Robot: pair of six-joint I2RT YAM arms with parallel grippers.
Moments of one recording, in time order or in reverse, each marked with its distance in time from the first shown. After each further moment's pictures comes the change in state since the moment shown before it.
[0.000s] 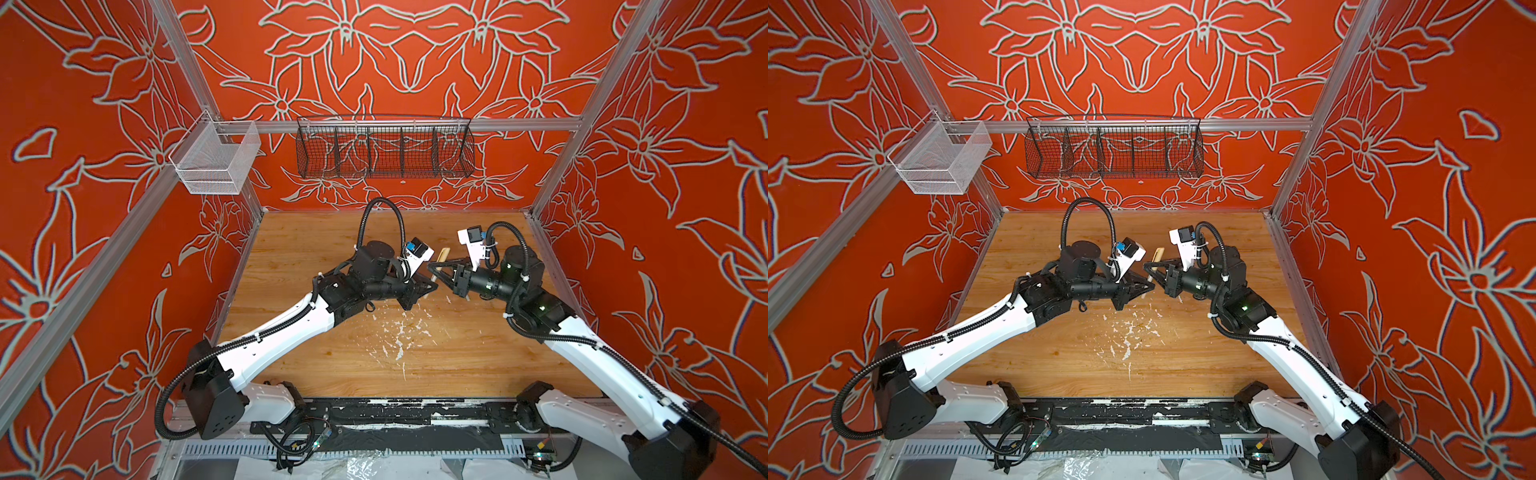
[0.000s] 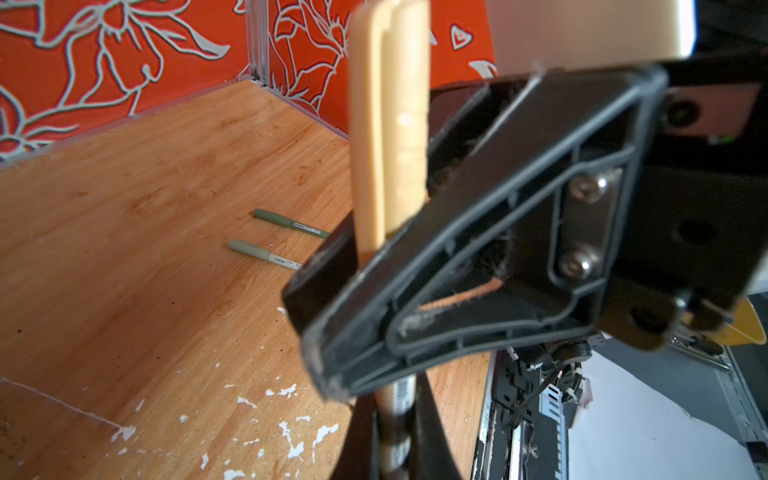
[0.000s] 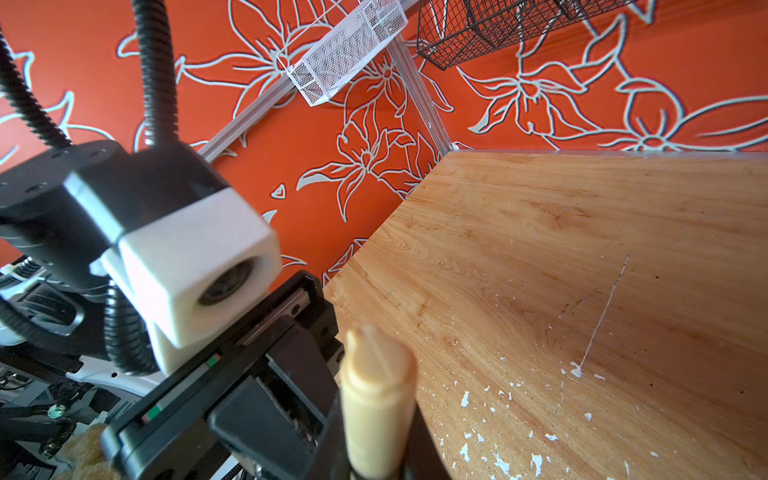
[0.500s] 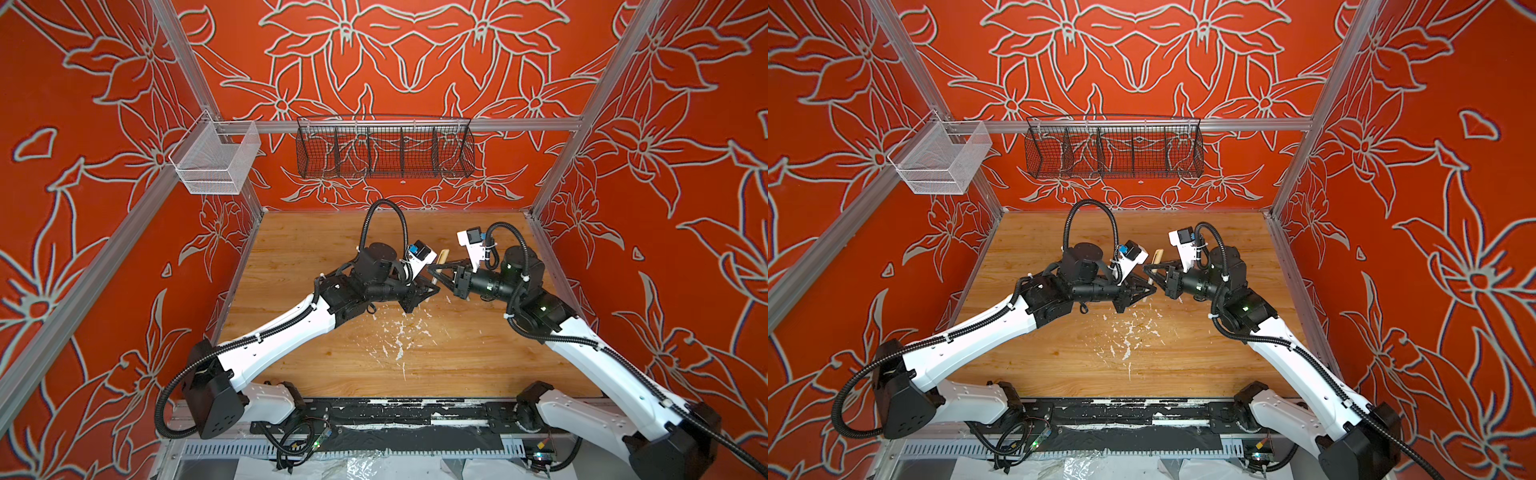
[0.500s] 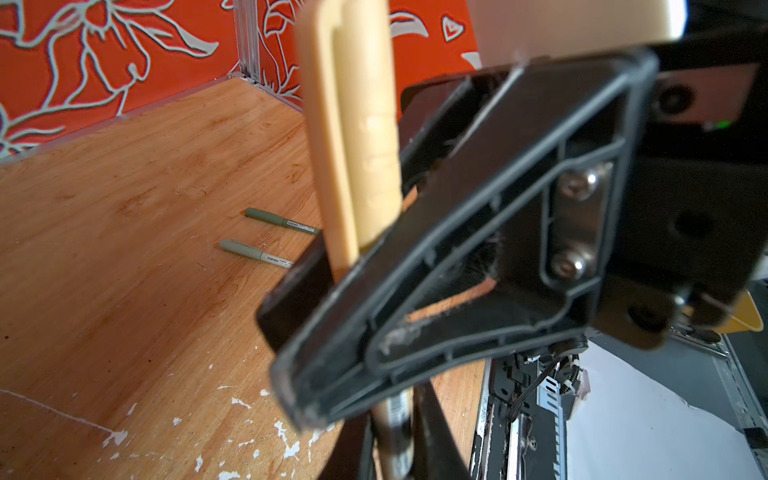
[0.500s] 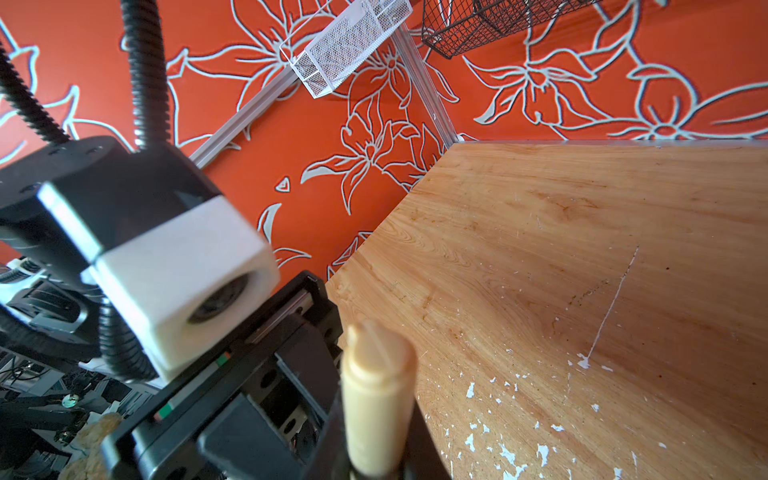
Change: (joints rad) left arm -0.021 0.001 0.000 -0.003 -0.005 0.015; right arm 0.000 -0.008 0.000 -0.019 -0.010 0.002
